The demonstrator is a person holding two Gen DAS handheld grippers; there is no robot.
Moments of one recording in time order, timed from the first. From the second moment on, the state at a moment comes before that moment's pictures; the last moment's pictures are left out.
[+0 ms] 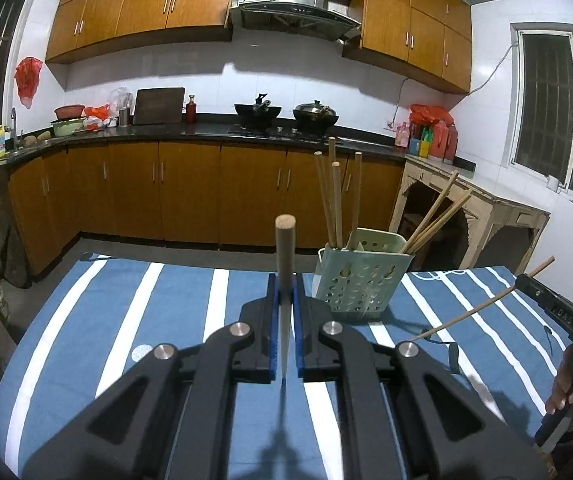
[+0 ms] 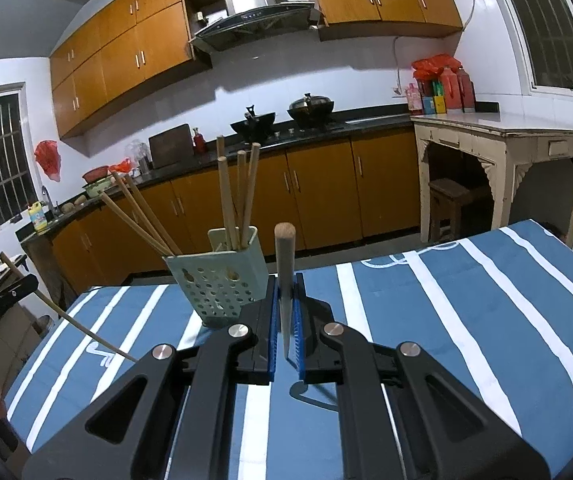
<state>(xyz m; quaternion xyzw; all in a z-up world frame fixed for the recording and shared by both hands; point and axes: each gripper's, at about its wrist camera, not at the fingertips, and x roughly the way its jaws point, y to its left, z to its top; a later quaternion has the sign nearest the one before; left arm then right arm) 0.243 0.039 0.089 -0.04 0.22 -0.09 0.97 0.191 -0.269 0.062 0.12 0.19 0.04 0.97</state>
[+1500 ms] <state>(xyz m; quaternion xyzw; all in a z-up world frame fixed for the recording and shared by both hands) 0.377 -0.059 0.160 -0.04 0.14 -0.12 0.98 0.290 -0.220 0.135 0.10 0.06 0.08 0.99</state>
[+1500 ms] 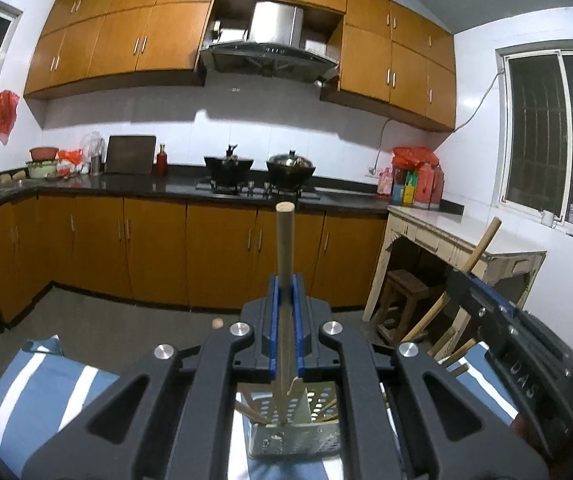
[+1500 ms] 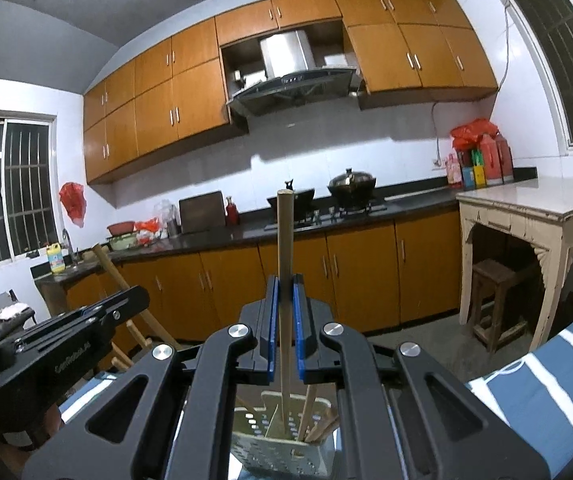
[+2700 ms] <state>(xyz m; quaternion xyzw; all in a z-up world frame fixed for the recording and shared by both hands) 0.389 -0.055 0.121 -0.05 0.21 -0.13 0.97 0.299 -0.205 0.117 0.08 0.07 0.08 0.99</state>
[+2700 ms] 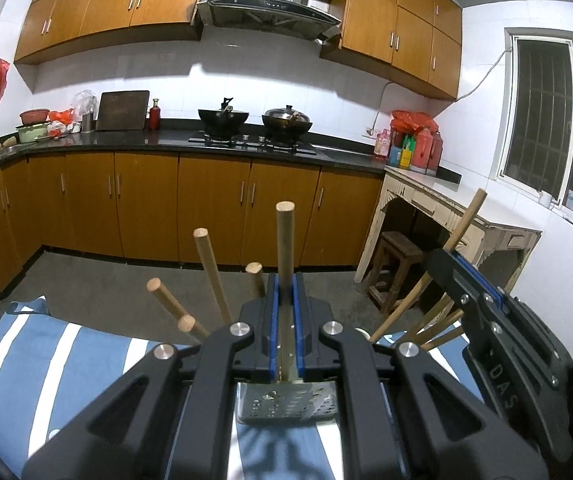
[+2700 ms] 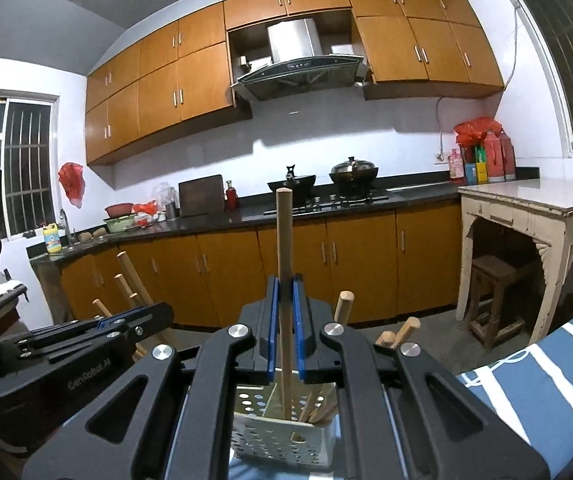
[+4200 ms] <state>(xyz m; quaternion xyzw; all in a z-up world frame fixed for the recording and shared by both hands) 0.106 0.042 0.078 -0.03 0.19 -0.05 0.98 0.068 -0.214 0.061 0.07 0.16 0.08 0.98</state>
